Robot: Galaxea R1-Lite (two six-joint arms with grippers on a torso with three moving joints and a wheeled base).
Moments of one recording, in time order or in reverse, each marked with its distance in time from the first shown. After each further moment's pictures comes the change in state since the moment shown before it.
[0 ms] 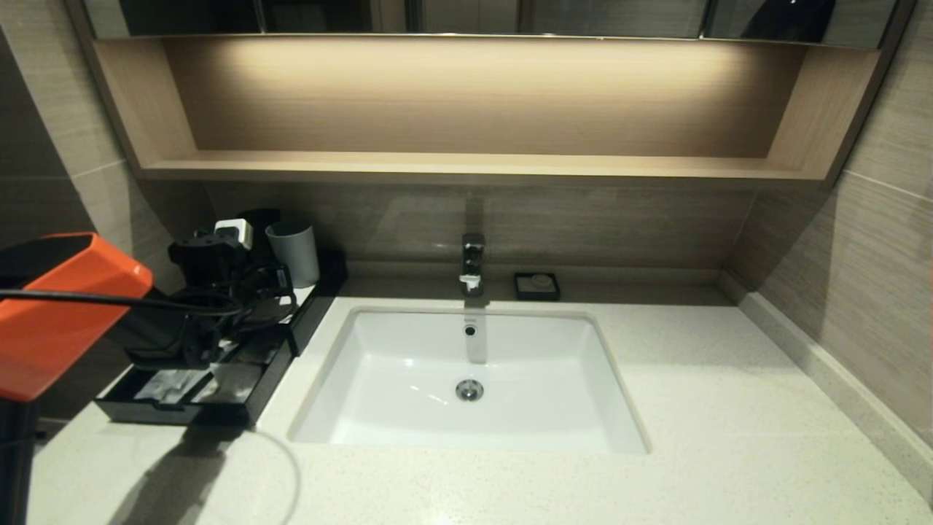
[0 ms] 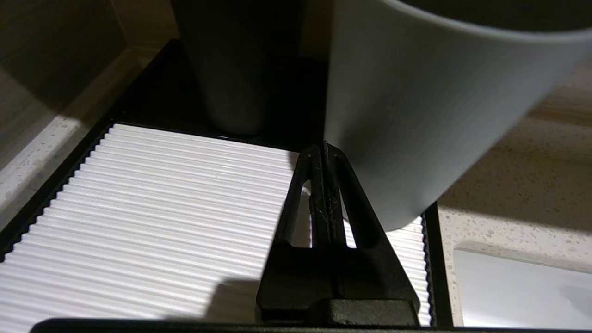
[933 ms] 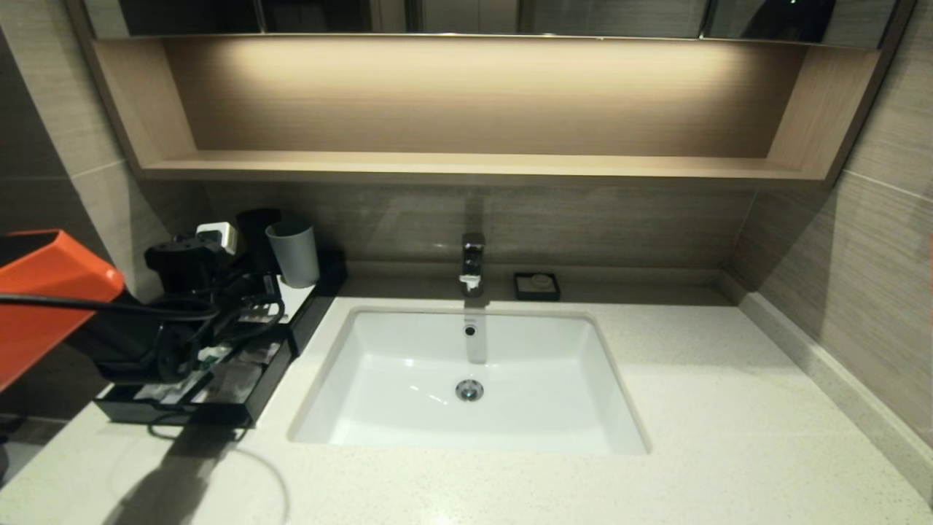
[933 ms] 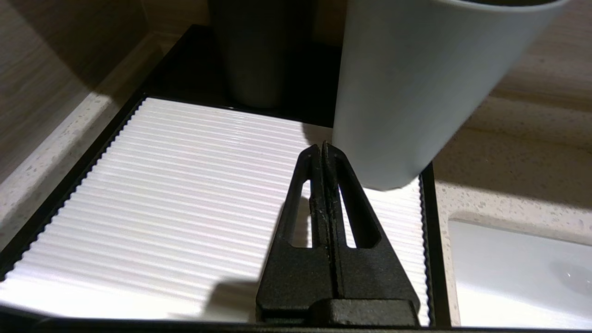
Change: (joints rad) left arm 0.012 -0.098 0.158 -0.039 -0.001 -0.006; right arm 0.000 0.000 0.000 0.000 0.001 0.000
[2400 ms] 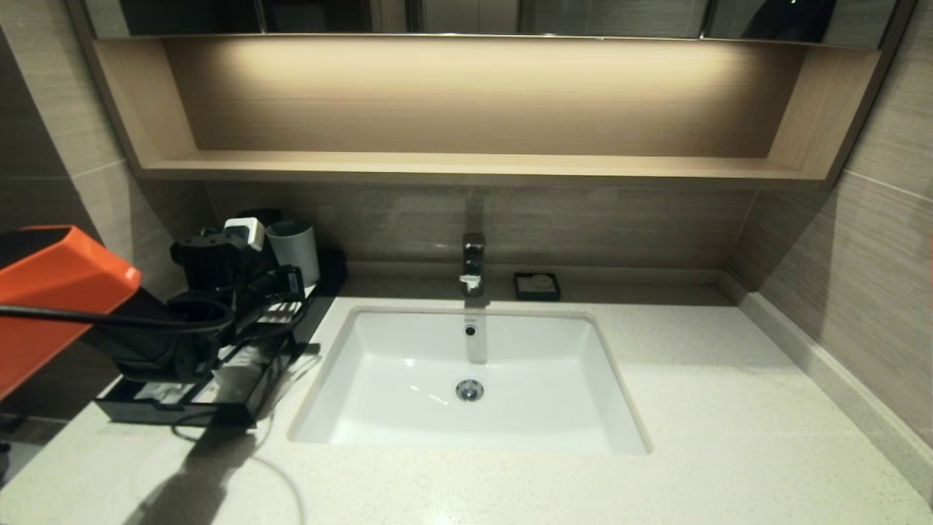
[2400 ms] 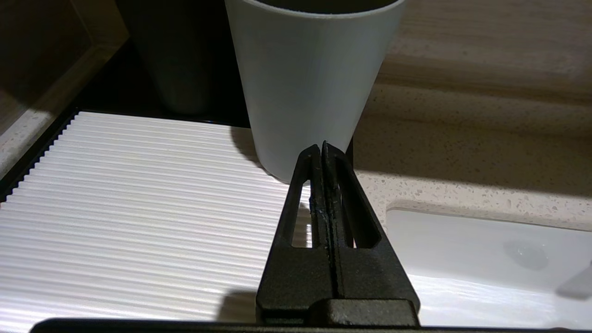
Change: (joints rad) left arm -0.087 -0.022 -0.001 0.014 0.010 0.014; right arm 0.000 0.000 0.001 0.000 -0.001 0.000
